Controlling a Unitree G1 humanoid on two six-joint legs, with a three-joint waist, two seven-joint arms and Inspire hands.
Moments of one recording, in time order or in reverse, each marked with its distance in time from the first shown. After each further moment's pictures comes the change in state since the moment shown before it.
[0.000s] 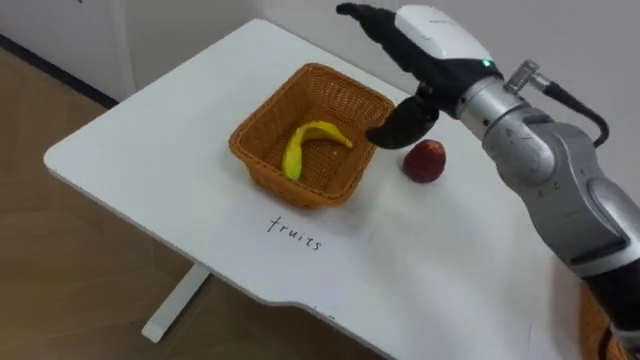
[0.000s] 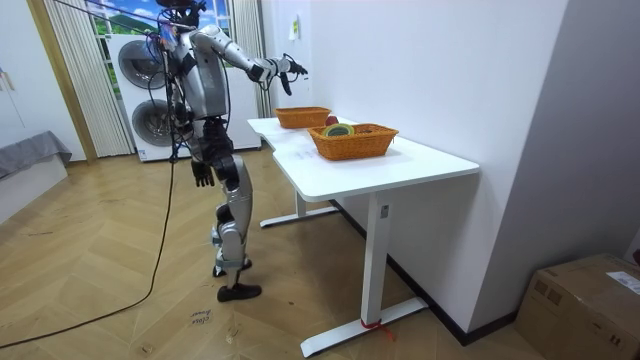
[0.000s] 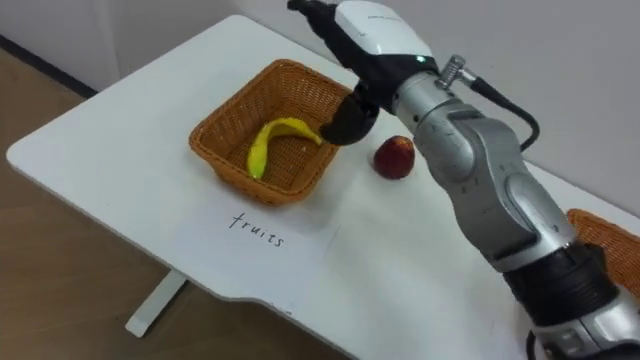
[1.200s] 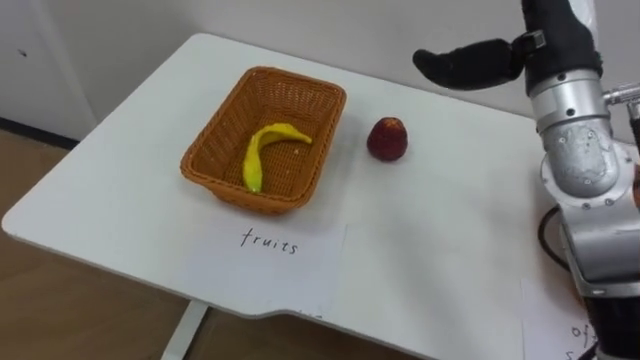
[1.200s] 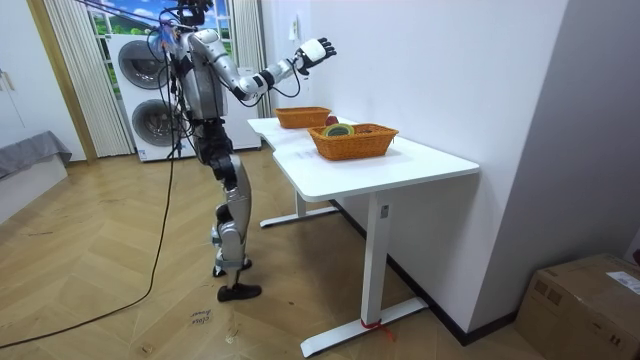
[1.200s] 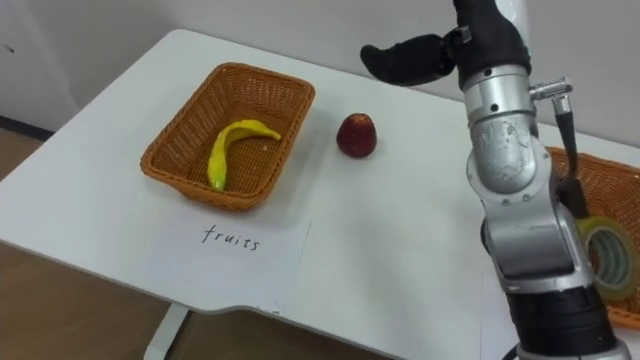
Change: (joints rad) left arm -0.021 -0.084 -0.004 -0.049 -0.041 -0.003 0.012; right arm 0.113 0.158 -0.236 -0.029 0.322 -0.022 -0.283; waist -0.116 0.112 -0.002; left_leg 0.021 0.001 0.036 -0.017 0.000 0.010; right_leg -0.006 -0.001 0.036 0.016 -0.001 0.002
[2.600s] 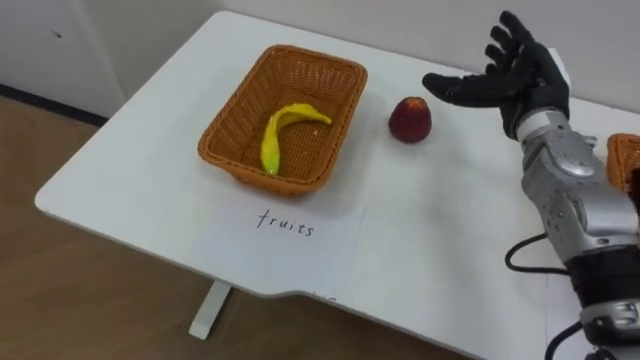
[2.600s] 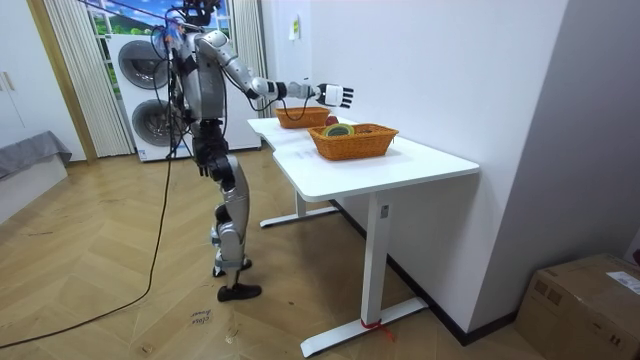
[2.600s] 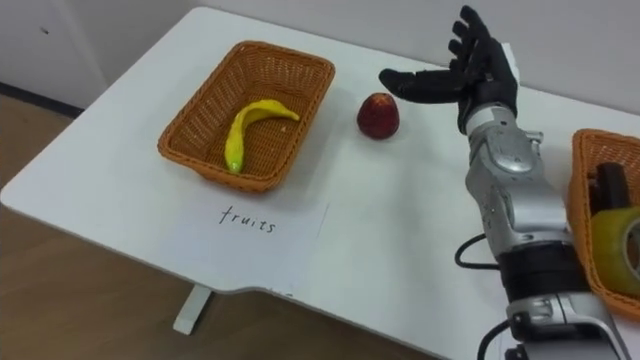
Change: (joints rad) left arm 0.056 0.006 -0.063 -0.091 0.083 0.108 -0.059; right arm -0.201 0.019 -0.032 0.631 0.577 0.032 -0.018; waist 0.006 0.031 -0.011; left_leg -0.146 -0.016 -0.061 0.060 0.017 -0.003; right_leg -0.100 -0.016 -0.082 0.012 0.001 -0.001
